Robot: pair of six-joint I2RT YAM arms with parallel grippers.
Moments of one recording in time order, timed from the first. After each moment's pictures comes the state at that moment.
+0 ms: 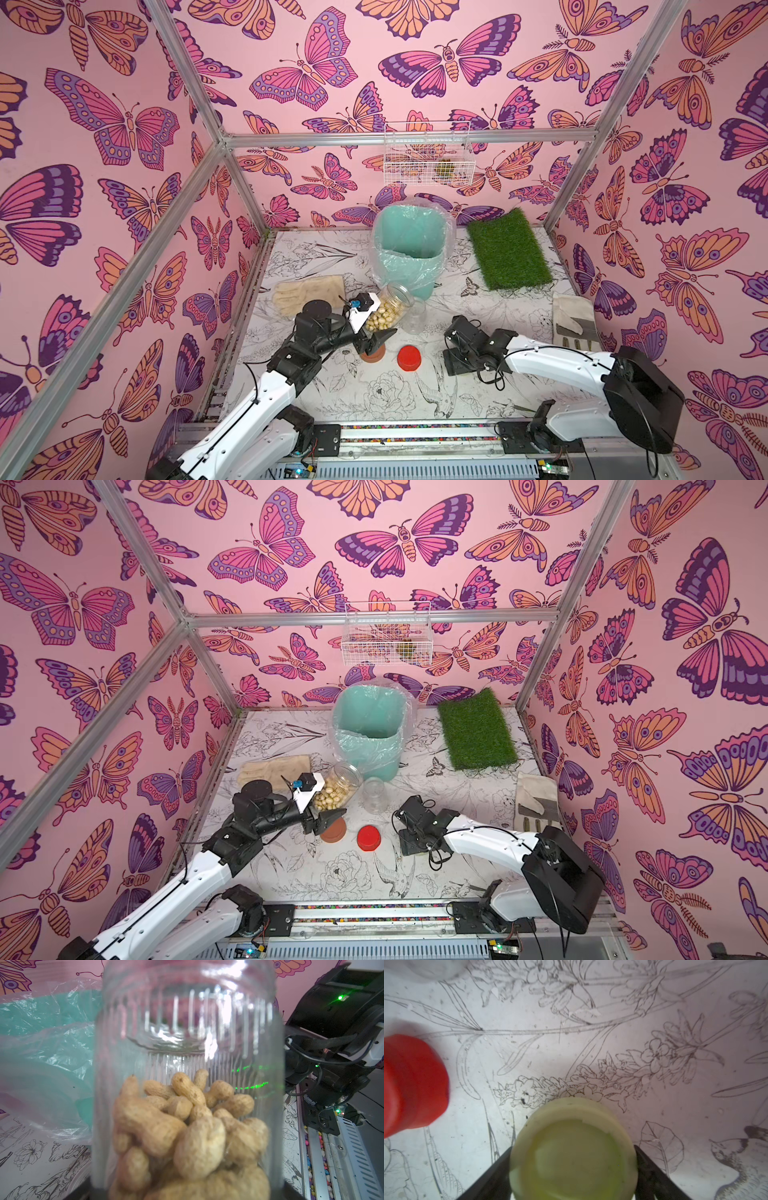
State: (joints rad) left arm -0.46 0.83 0.54 -0.01 0.57 0.18; right arm 0.85 1.36 0.65 -0.56 0.13 0.64
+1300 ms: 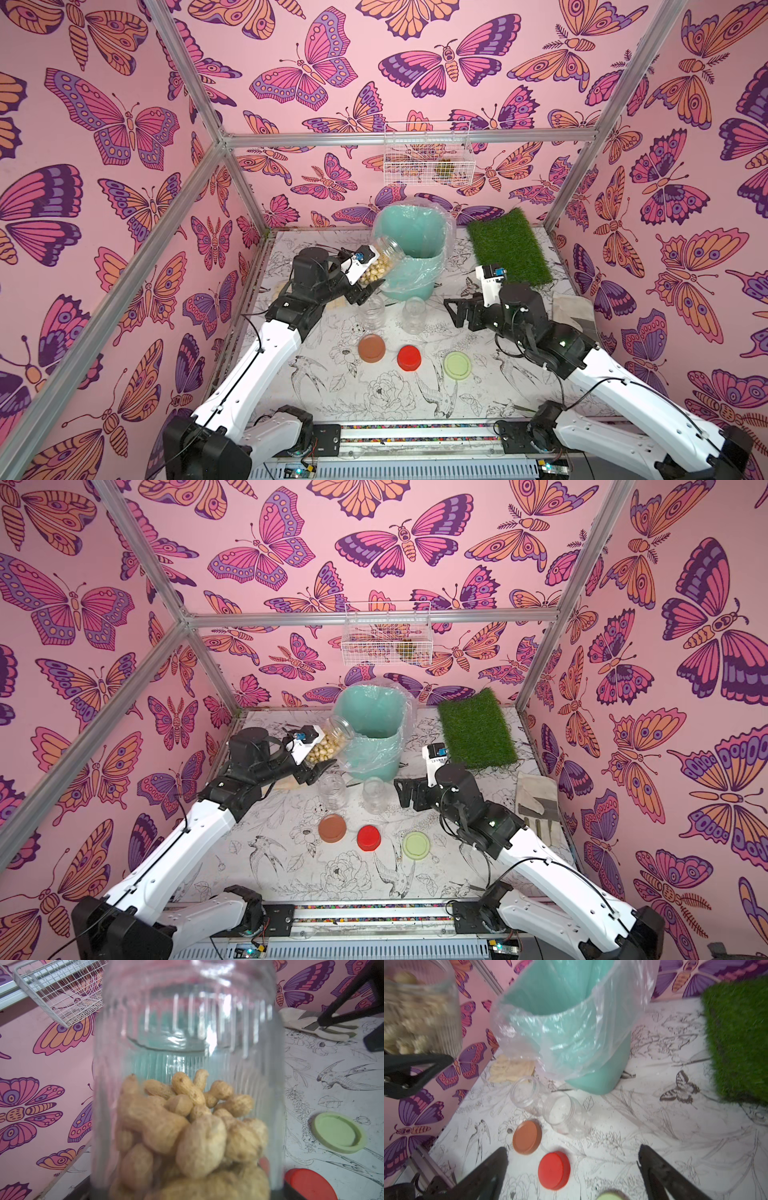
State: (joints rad) left arm -0.32 1.16 1.04 -0.27 0.44 0.51; right arm 0.69 0.93 0.87 -0.39 0.08 0.47
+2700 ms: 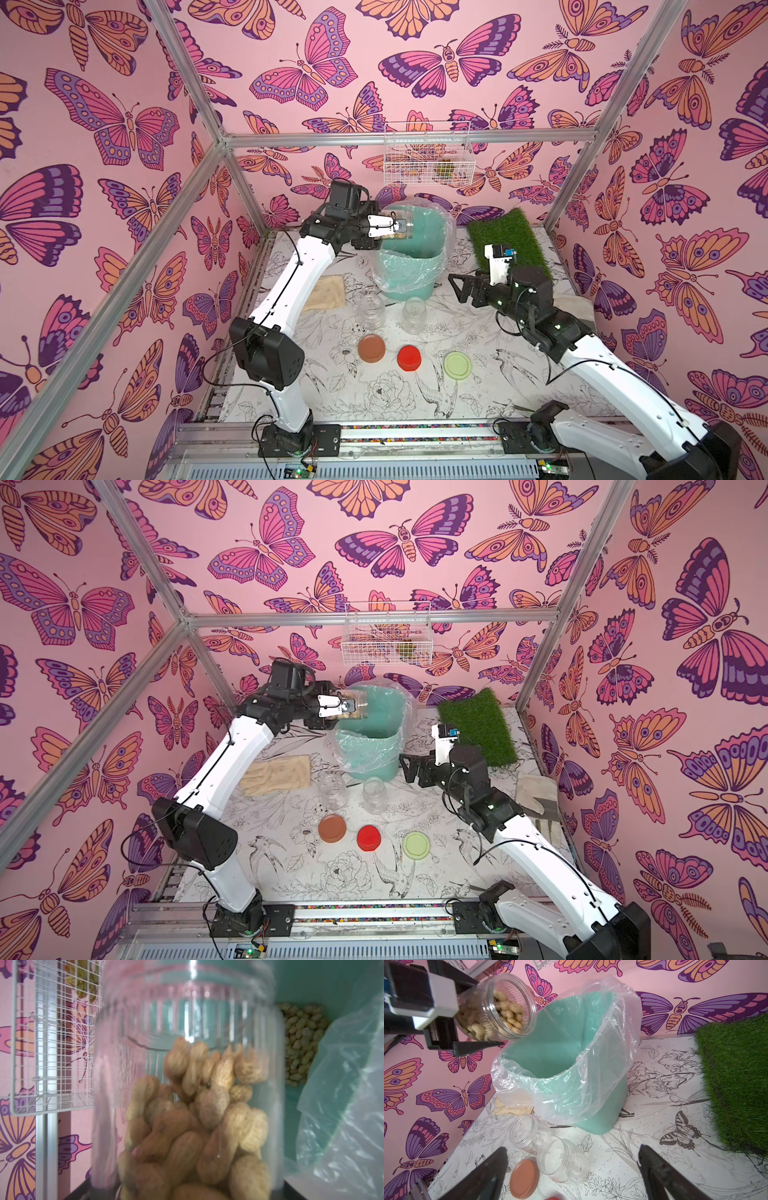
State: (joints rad) left arm -0.38 1.80 1.94 -0.78 0.16 1.35; right arm 0.51 1.02 0.87 -0.19 -0.07 0.42
